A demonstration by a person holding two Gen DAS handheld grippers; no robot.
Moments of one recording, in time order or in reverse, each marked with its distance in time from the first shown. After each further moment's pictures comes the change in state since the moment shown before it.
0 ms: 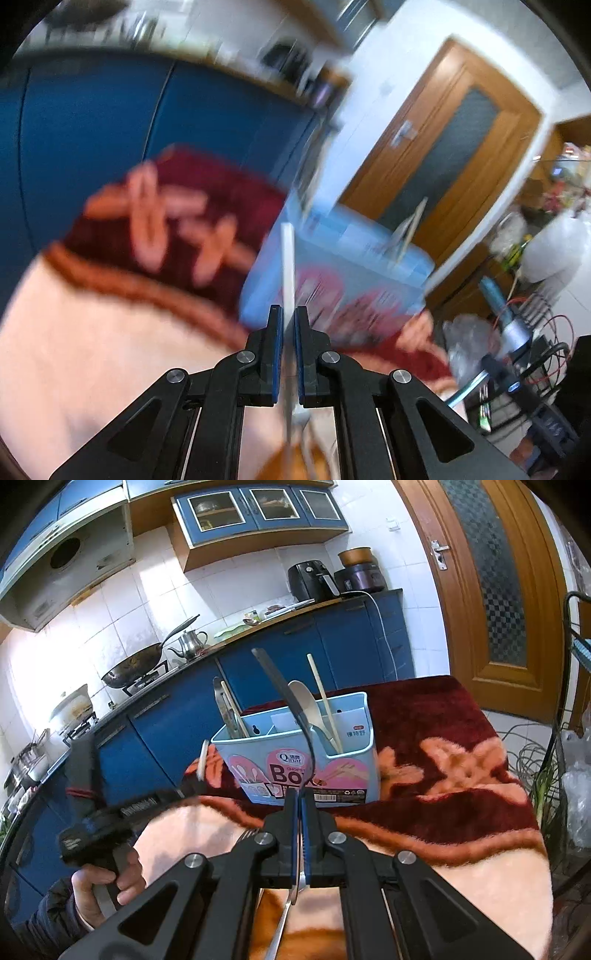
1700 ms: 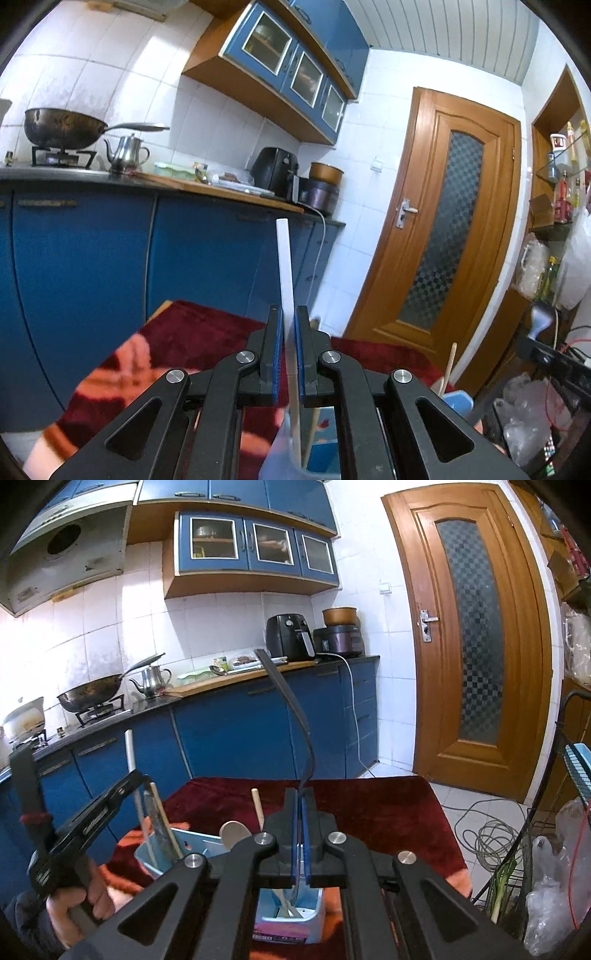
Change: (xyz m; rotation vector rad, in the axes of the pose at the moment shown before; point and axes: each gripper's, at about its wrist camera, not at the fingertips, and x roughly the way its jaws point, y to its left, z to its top) left arm 0.015 -0.036 0.085 0.212 -0.510 0.072; right arm 0.056 -0.011 0.091 -0.131 -0.205 -0.197
